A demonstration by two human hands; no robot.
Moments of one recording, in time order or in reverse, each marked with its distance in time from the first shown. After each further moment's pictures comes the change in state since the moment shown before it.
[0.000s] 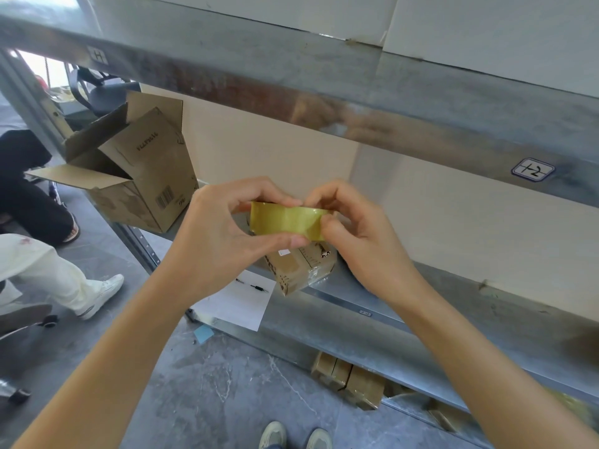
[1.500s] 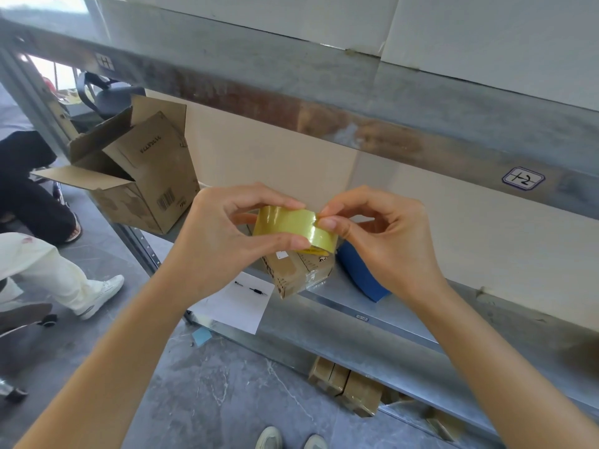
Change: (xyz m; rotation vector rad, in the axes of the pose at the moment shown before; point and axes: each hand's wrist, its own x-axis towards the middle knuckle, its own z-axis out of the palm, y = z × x) left_hand 0.000 0.008 0.003 -0.095 -0.008 0.025; right_hand -0.003 -0.005 -0.022 -0.107 0.139 -0.181
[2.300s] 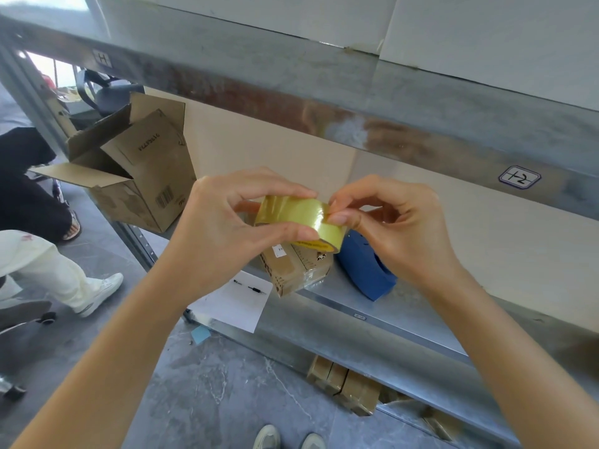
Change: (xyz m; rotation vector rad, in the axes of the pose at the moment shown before) left_hand 0.005 0.012 0.004 0.014 0.009 0.103; right_hand 0.007 0.003 -0.017 -0.080 -0.071 -0.139
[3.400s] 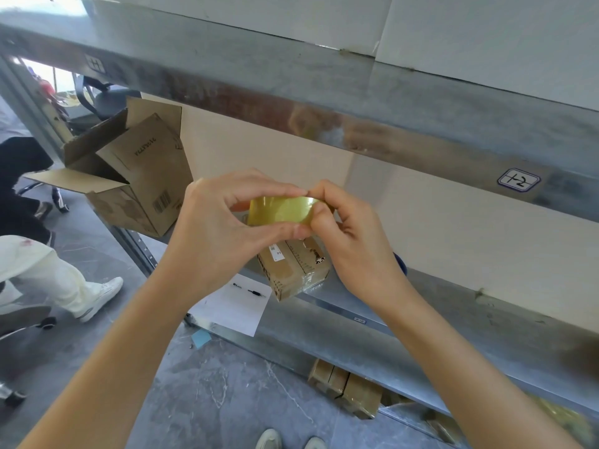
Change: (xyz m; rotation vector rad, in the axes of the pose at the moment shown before) left_hand 0.005 -0.005 0.004 0.085 0.071 -0.029; right_hand 0.003 -0.004 0.040 0.061 0.025 0.283
